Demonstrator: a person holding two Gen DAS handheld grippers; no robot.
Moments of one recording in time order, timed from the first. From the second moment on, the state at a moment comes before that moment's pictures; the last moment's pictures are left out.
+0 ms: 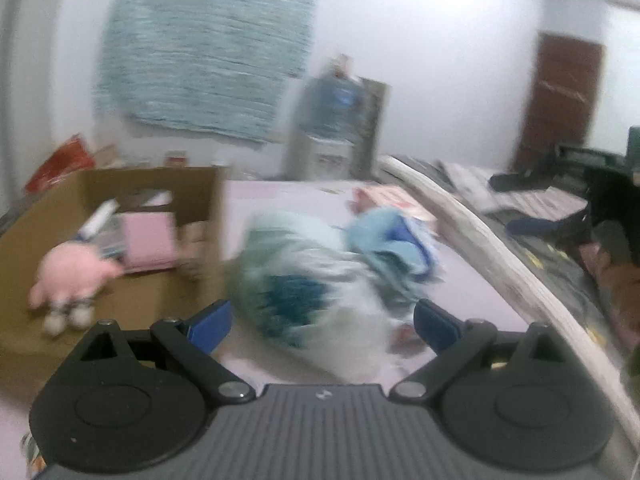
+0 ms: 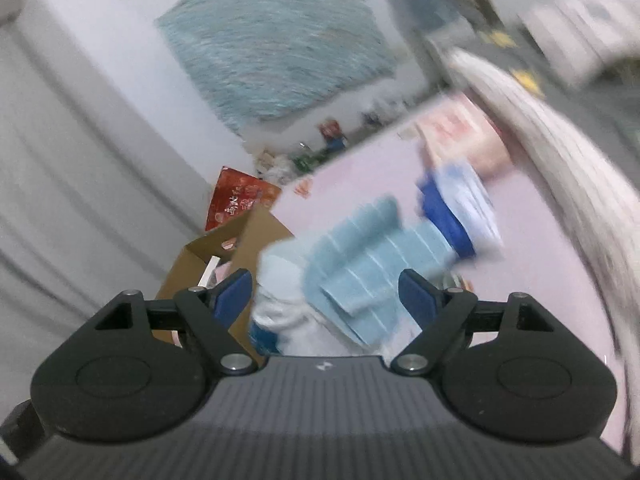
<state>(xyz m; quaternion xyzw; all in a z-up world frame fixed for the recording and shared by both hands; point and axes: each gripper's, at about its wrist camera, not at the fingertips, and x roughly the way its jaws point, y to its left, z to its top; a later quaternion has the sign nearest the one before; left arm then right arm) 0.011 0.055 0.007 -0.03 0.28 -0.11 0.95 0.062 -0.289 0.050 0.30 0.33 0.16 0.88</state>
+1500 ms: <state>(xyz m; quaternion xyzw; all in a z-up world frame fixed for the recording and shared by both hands) 0.223 -0.111 -0.058 0.21 0.43 -0.22 0.85 0.217 -0.309 -0.124 0.60 0.35 0.18 0.69</state>
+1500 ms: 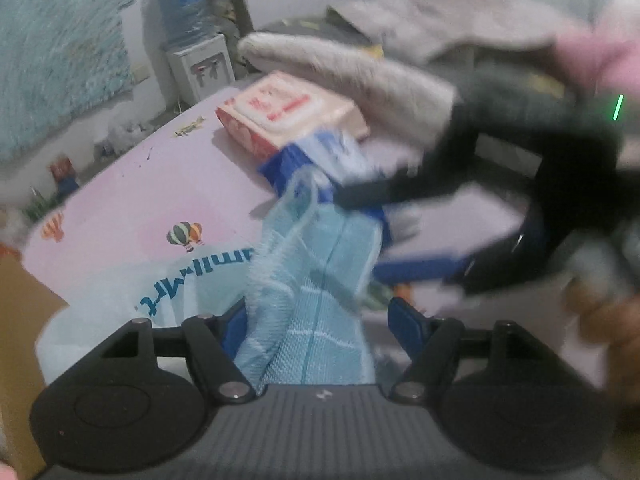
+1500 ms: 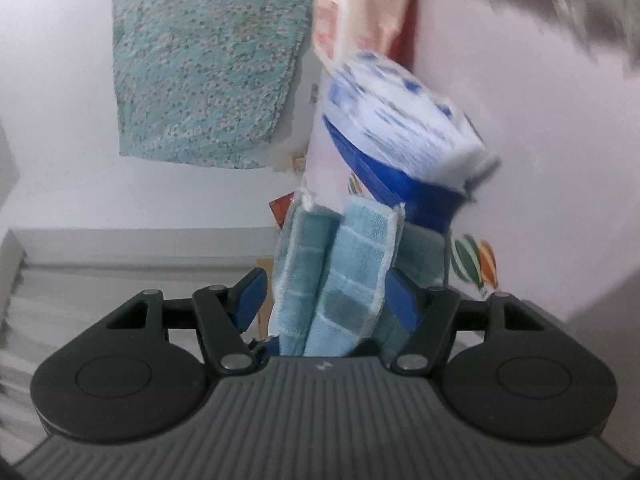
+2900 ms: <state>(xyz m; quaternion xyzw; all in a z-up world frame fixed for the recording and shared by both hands) 0.229 -0.081 -0.002 0.14 0.39 -0.18 0.89 0.260 -0.354 -0.038 0.34 0.39 0.09 0.85</state>
